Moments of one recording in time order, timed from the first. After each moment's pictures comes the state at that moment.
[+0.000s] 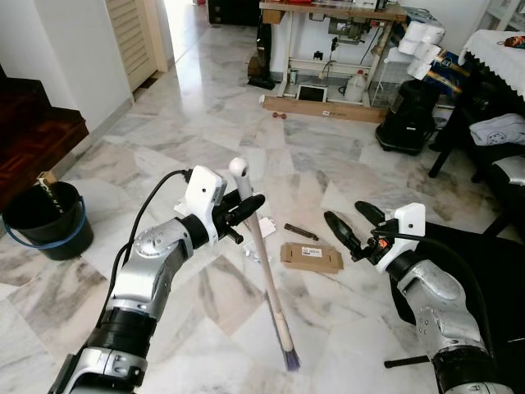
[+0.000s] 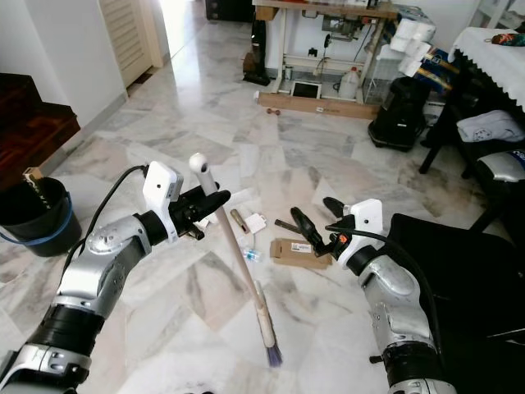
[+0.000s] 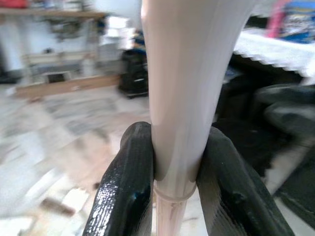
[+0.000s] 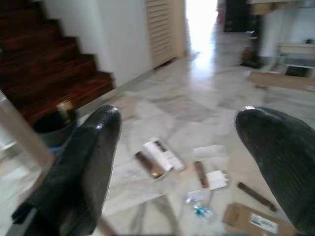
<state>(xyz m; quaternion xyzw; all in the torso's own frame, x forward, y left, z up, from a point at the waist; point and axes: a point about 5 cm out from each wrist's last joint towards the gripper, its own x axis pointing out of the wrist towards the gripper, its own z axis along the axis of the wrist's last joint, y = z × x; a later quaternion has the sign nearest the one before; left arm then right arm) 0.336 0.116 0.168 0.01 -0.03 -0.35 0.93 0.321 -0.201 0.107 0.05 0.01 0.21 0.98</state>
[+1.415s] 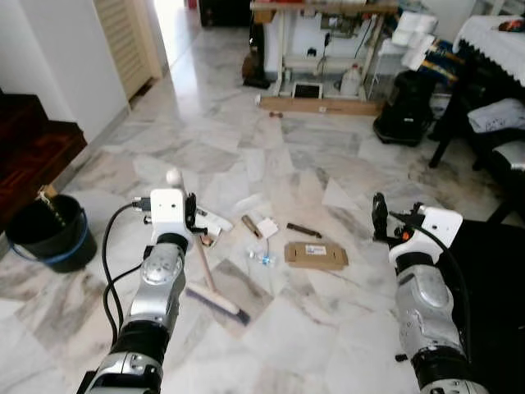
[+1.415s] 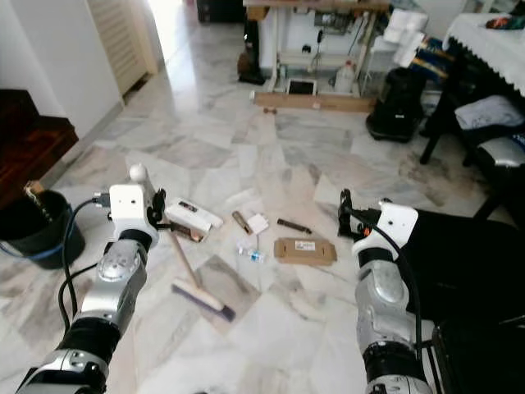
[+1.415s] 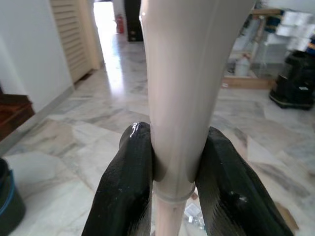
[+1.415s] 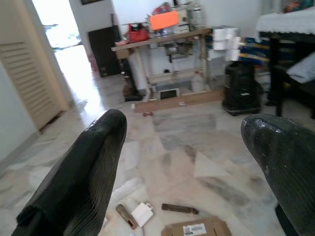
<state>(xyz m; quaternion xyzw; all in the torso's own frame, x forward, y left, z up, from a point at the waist) 0.347 0.159 0.123 0.01 -0.04 0.02 1.00 0.324 -0.215 0.101 0.07 -0.05 -0.06 0.99</state>
